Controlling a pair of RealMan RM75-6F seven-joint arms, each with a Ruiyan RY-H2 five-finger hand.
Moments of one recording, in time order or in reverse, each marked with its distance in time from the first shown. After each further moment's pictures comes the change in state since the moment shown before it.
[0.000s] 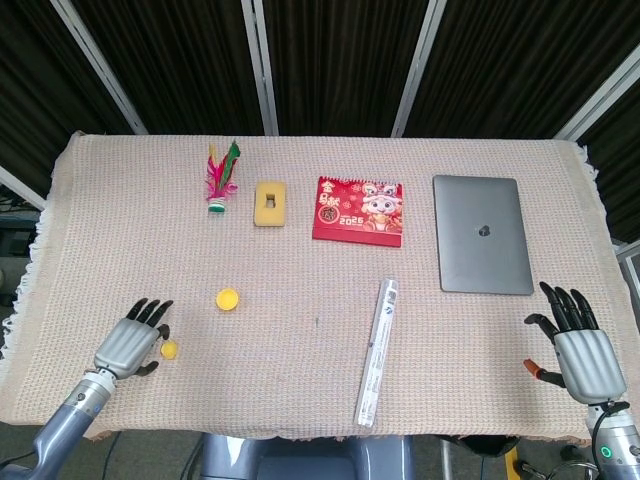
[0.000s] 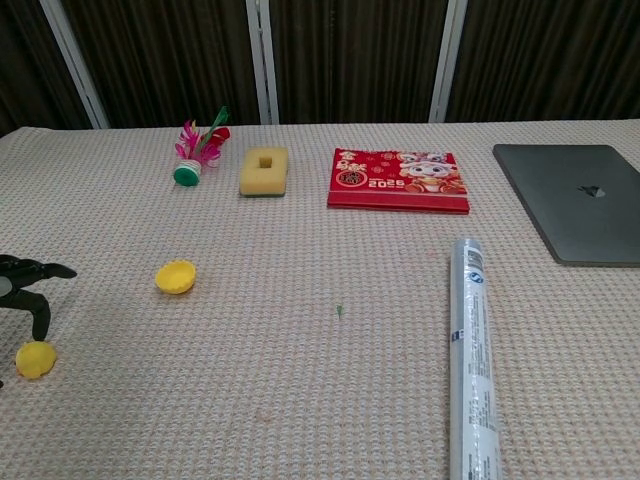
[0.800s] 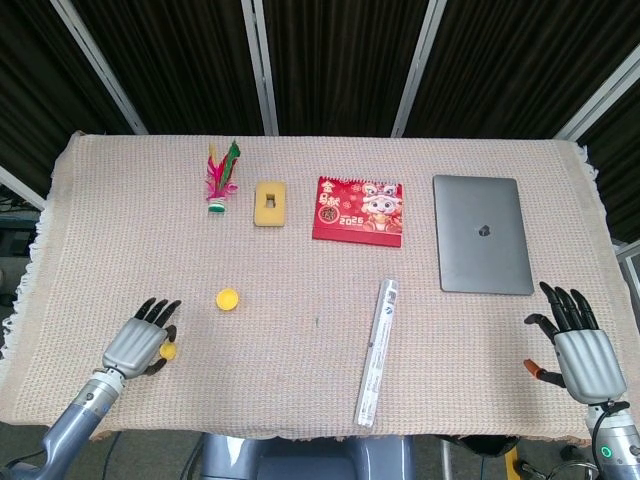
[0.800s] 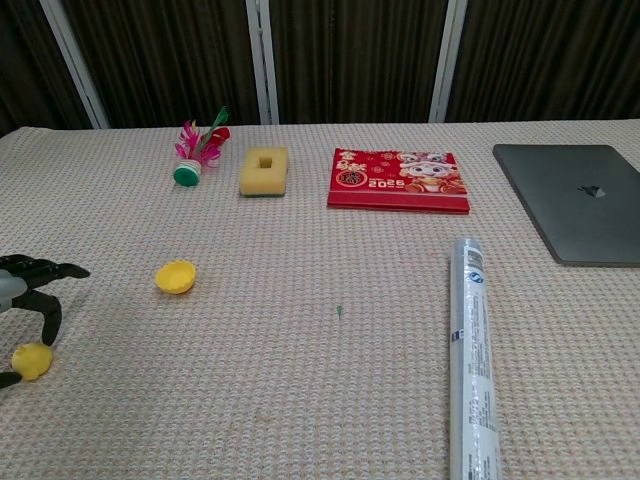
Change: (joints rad) left arm -0.011 -0.022 0.002 -0.008 -0.012 0.009 0.028; right arm 0.000 0.001 0.000 -0.001 0.000 -0.001 0.000
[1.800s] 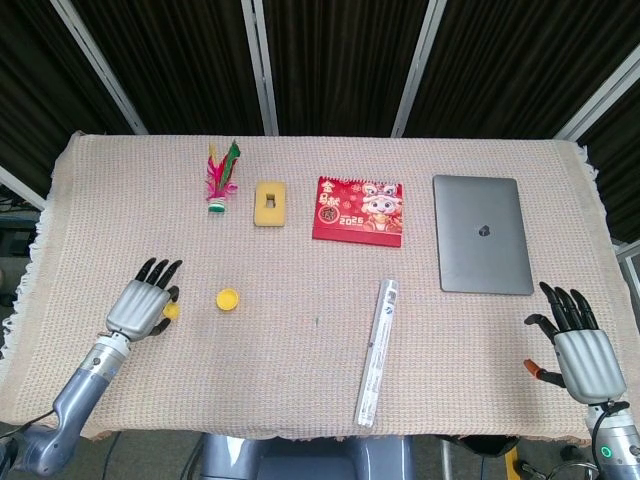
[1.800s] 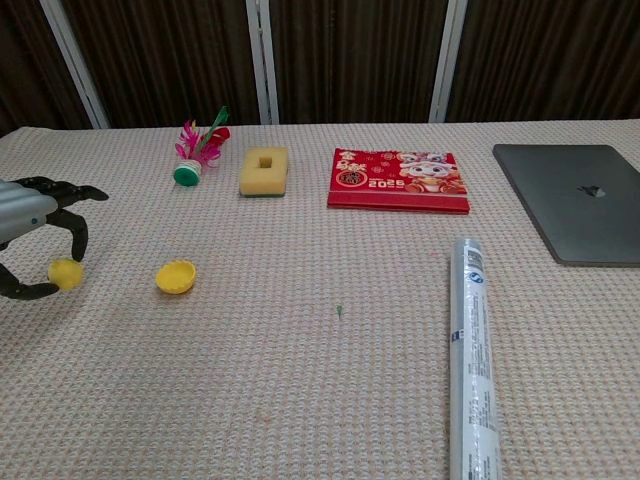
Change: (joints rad) left arm -0.101 -0.027 -0.128 0.062 -0.079 -0.007 0.050; right arm 0.001 0.000 0.000 0.001 0.001 -0.002 0.001
